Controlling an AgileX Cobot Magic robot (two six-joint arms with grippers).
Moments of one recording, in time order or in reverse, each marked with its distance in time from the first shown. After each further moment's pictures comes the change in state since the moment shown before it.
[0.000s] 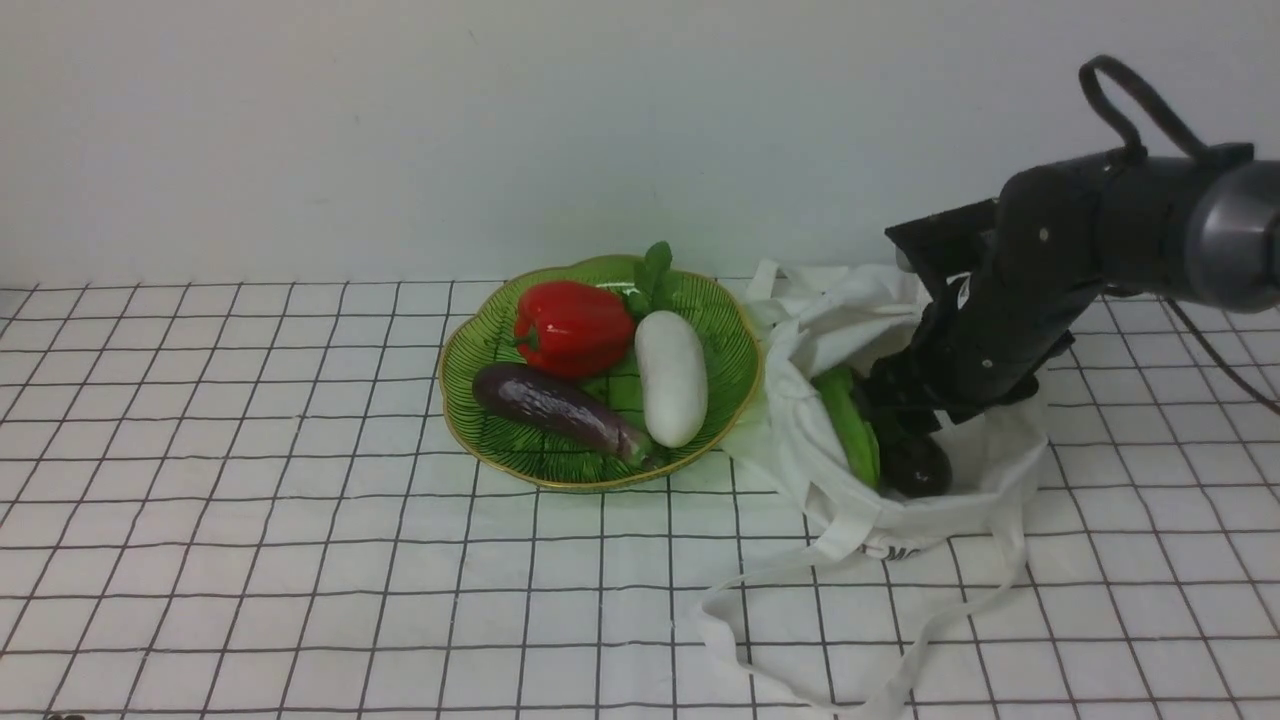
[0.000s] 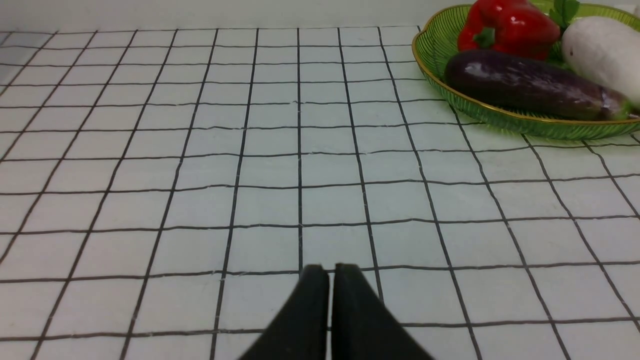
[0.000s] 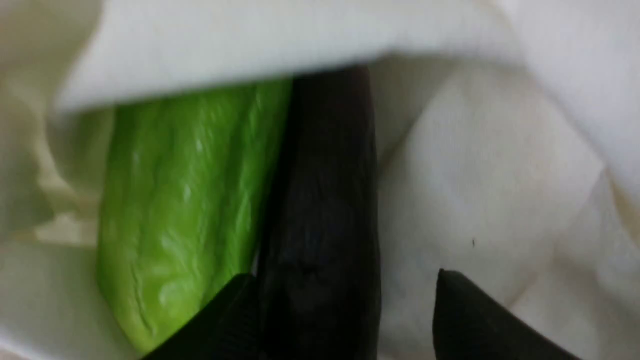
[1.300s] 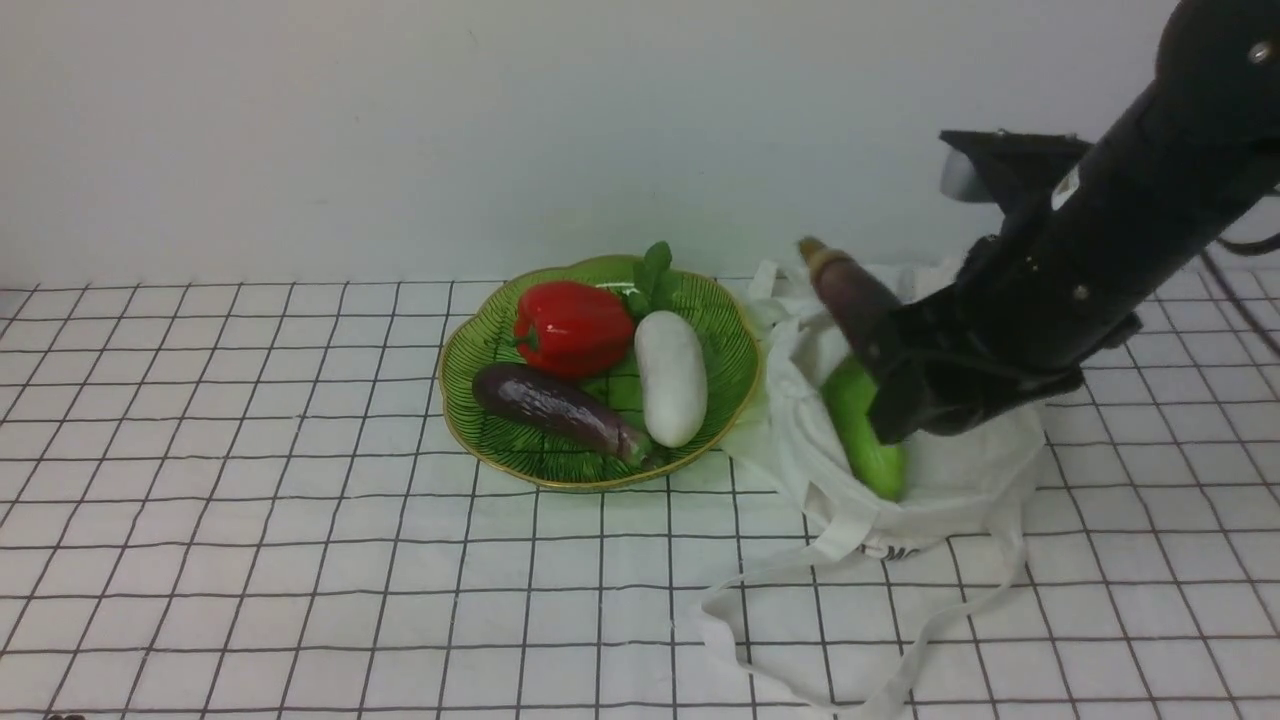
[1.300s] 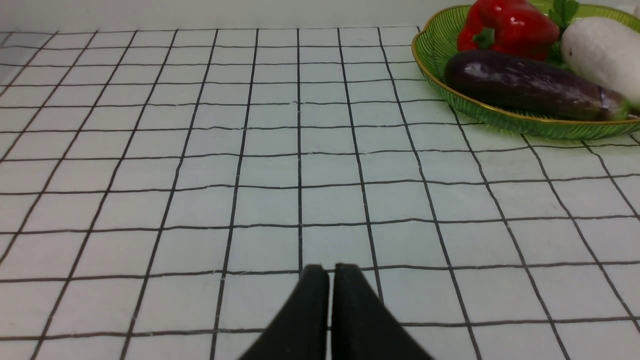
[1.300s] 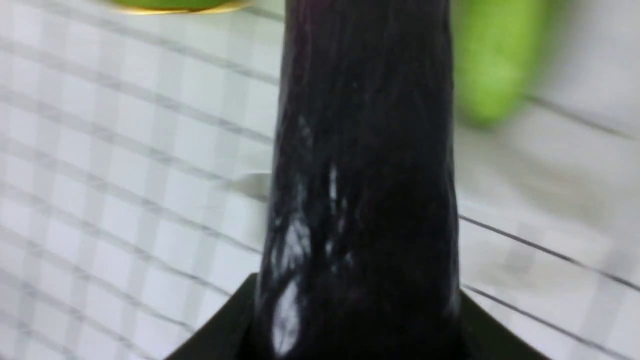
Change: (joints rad) right arm 0.073 -0.314 0.006 0.380 0.336 -0.069; left arm 0.000 0.000 0.000 0.000 0.000 0.000
